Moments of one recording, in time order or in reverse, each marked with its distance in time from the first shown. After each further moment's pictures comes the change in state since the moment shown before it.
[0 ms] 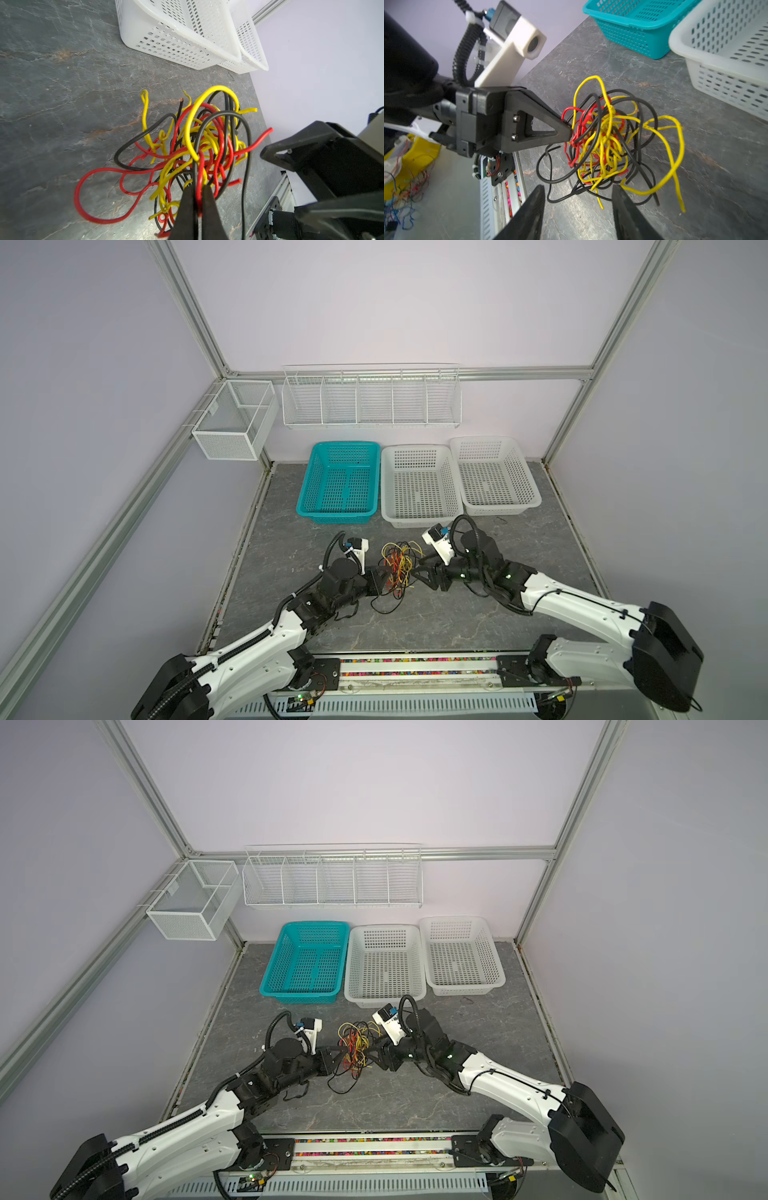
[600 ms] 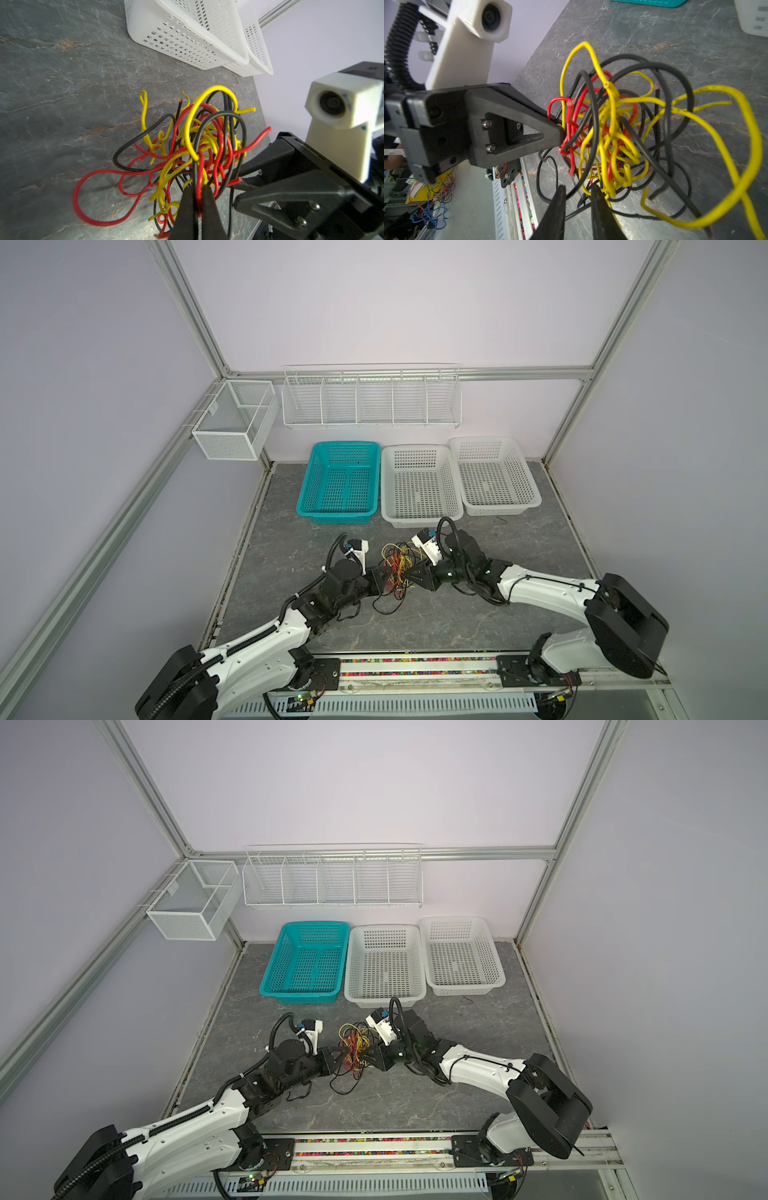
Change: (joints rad) left arm -0.008 0.058 -0.027 0.081 -0.011 -0.042; right arm 0.000 0.198 0.010 0.117 -0.052 0.126
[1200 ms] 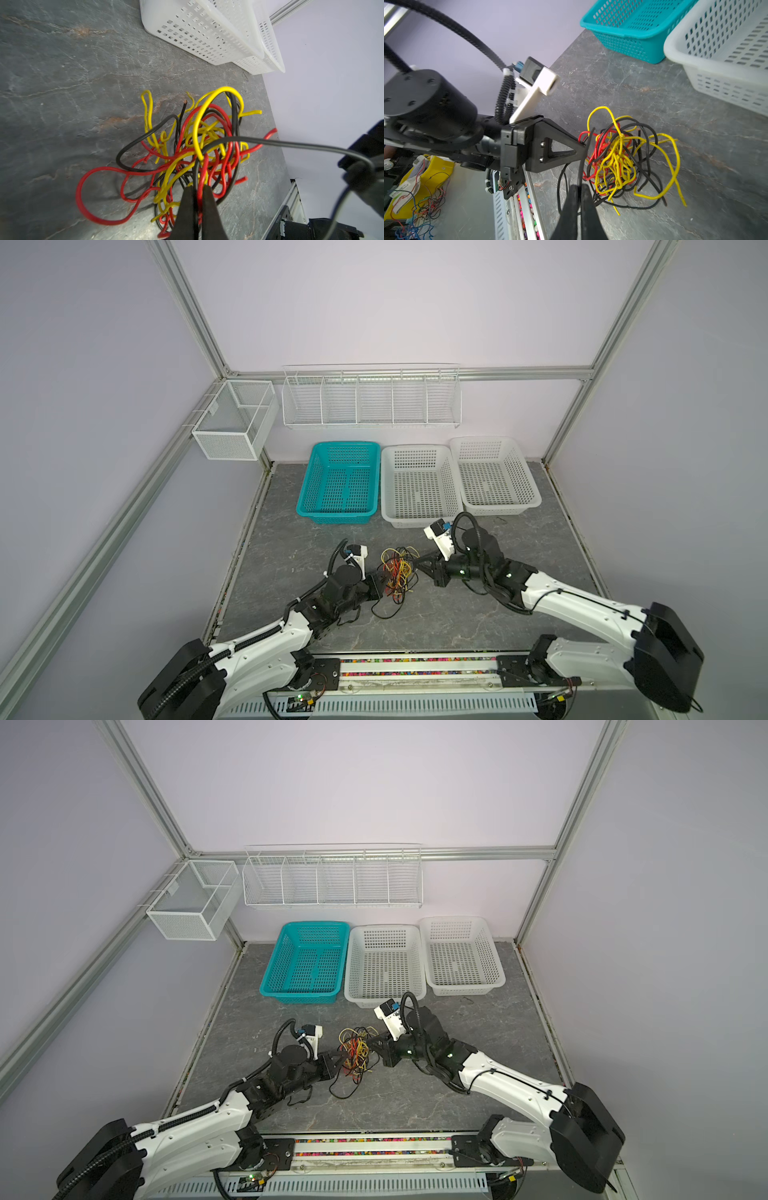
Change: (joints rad) left arm -0.011 0.037 -0.067 0.077 -0.037 -0.007; right arm 0.000 -0.282 0.014 -0.155 0.116 -0.051
